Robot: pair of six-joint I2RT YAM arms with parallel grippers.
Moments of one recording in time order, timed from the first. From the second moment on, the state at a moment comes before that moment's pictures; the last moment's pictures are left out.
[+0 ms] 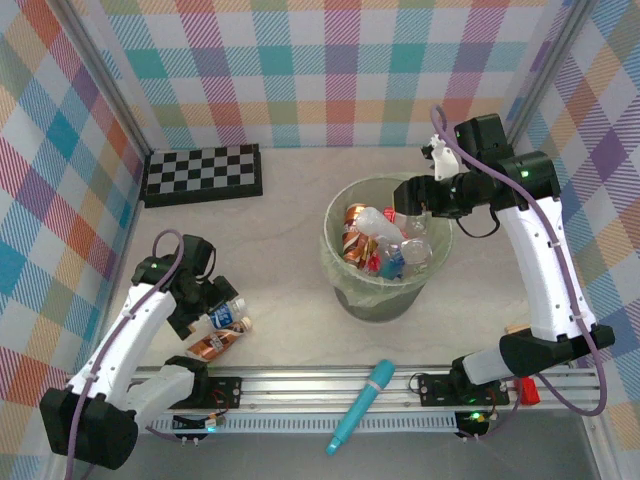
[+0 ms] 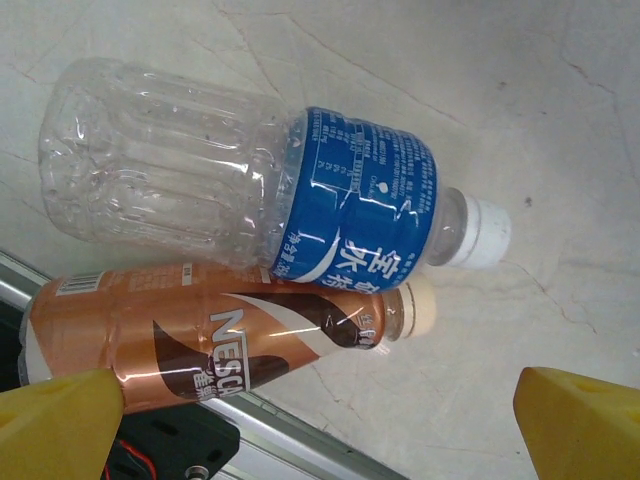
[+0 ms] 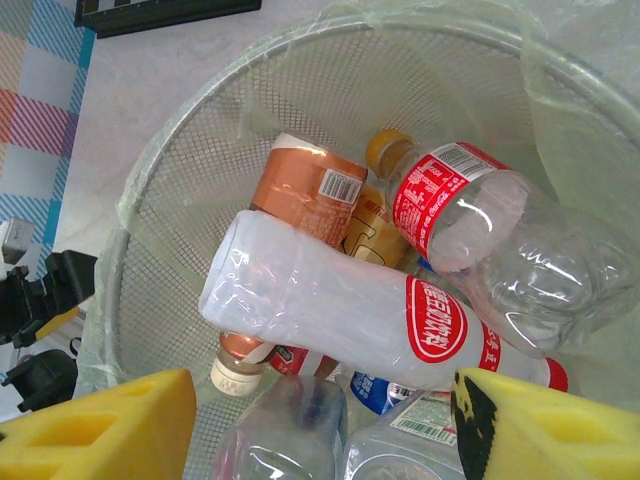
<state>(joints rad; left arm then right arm) -0.21 0.99 0.85 -1.29 0.00 -0.96 0.31 1.44 1.95 -1.48 -0.37 0.23</state>
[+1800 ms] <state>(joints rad) -0.32 1.44 0.79 -0.66 0.09 -1.12 0.29 1.43 1.91 -1.50 -0.37 0.23</state>
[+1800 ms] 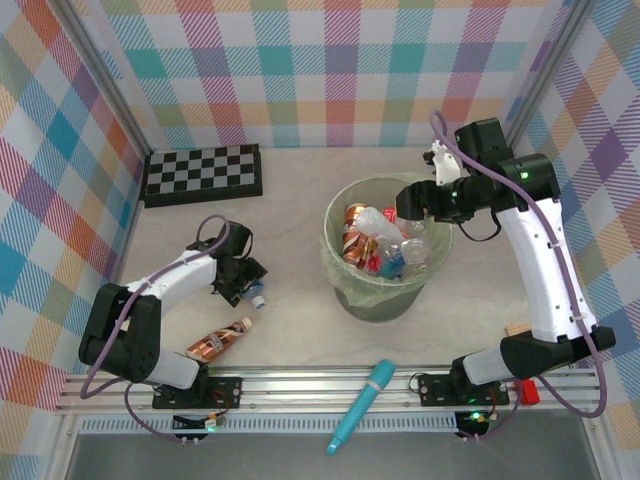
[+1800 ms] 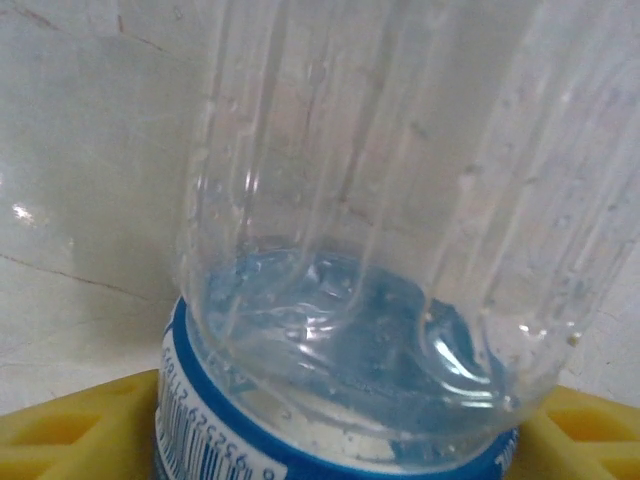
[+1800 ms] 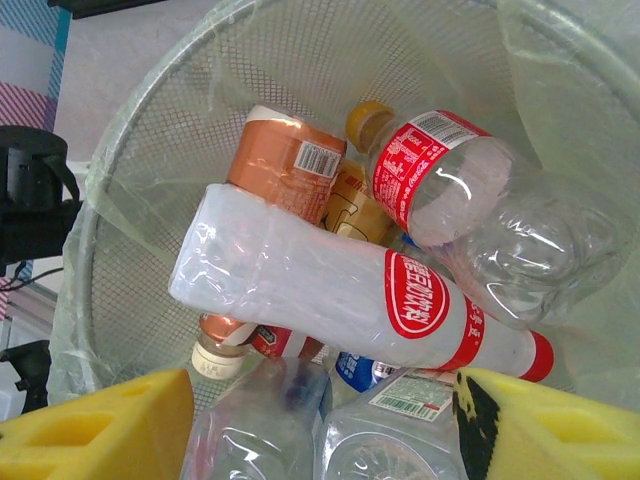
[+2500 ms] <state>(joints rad) -0.33 1.40 1.29 -0.74 0.27 -0.60 0.39 1.46 2.01 -1.30 -0.52 0.44</state>
